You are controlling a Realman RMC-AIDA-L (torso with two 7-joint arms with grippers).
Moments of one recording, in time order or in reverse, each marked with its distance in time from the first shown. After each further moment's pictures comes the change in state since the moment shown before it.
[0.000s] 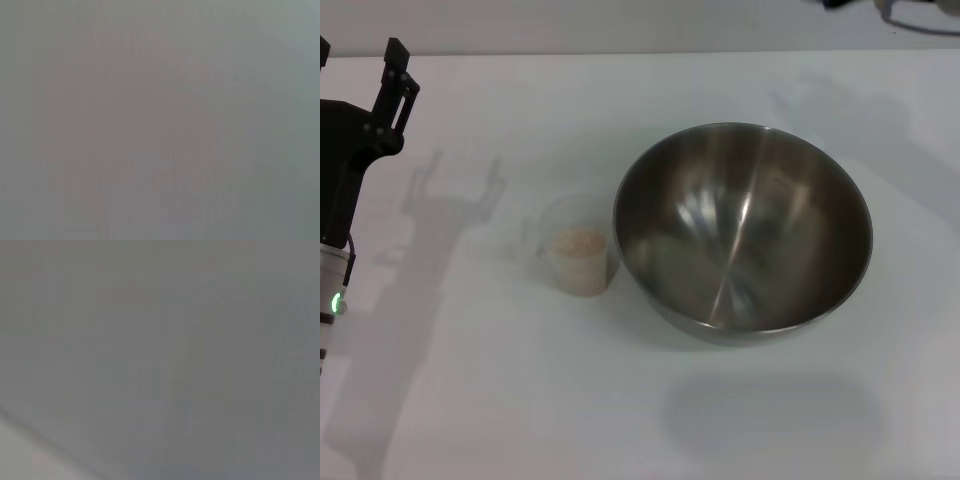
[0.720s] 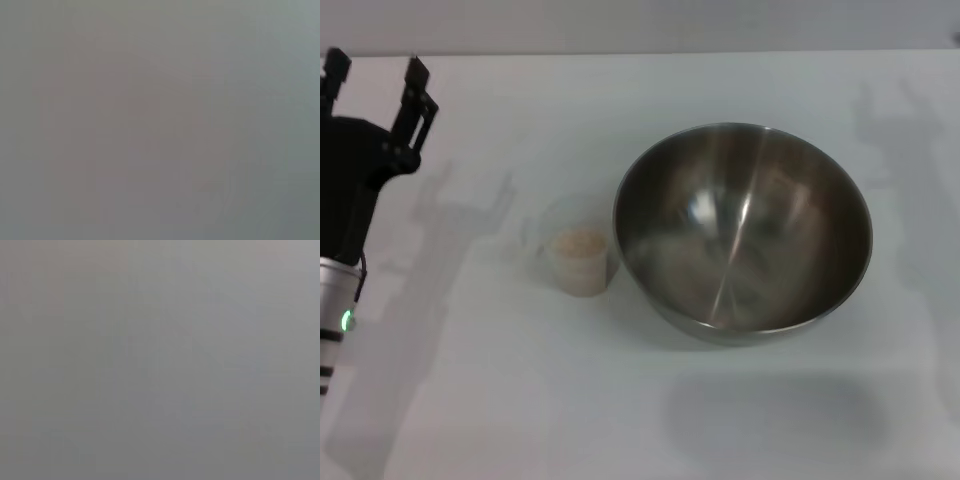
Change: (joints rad) left arm 0.018 0.000 0.065 0.002 0.001 0.005 0.000; right arm -0.133 -0.001 -0.618 0.844 0.007 -2.151 0.423
